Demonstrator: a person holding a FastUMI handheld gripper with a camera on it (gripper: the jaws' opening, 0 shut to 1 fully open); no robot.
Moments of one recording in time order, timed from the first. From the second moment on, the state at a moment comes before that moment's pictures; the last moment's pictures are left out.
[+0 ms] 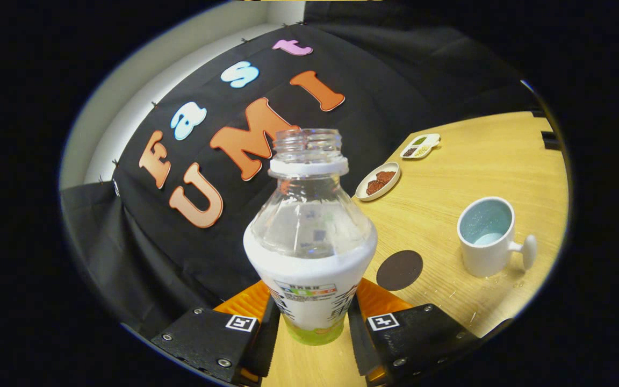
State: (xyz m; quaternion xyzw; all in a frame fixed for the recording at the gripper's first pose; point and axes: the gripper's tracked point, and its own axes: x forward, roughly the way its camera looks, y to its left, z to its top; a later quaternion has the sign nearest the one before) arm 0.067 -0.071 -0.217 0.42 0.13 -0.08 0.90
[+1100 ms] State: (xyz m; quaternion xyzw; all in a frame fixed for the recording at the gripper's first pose) arm 0.093 -0.080 -0.188 0.69 0.07 -0.08 0.71
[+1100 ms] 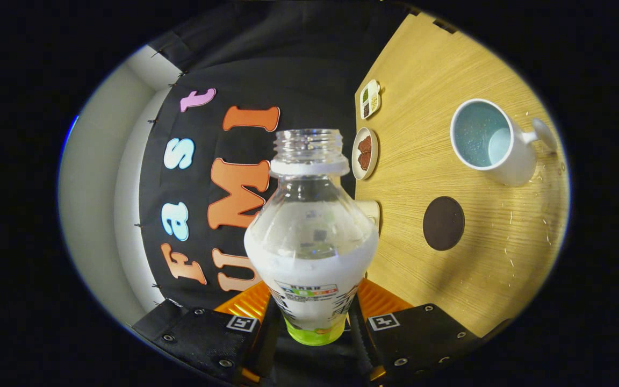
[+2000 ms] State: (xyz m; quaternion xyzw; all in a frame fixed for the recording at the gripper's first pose) arm 0.112 -0.087 -0.209 0.75 0.09 -0.10 0.64
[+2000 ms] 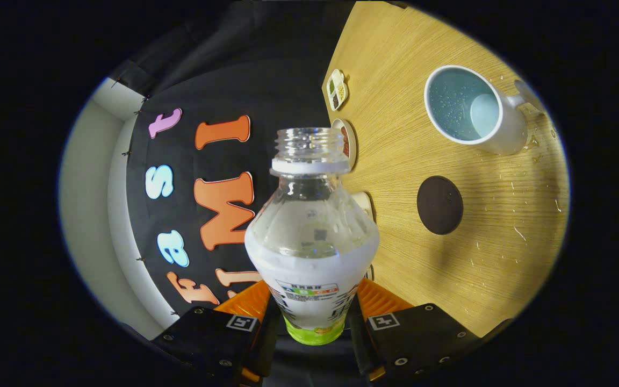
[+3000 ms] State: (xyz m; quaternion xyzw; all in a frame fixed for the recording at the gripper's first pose) arm 0.119 -0.098 -0.209 0.80 0.08 -0.10 0.58
